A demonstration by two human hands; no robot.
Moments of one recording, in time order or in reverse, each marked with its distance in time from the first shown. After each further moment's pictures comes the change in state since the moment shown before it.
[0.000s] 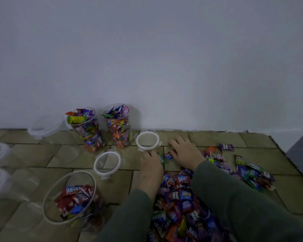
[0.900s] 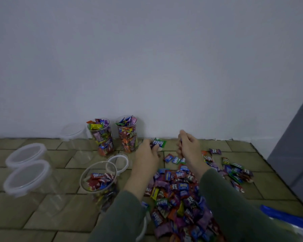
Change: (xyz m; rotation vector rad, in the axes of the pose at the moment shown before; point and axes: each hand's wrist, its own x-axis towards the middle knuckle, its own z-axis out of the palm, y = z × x) left_hand -0.079 -0.009 -0.094 -0.575 0.337 0.211; right_hand -0.076 -0.066 -0.105 1.571 0.424 0.353
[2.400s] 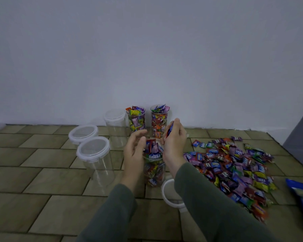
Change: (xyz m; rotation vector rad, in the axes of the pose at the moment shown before) left_hand -0.050 -0.122 -0.126 -0.760 0.106 0.214; right_hand -0.114 -0.003 0.192 0.313 0.211 -0.110
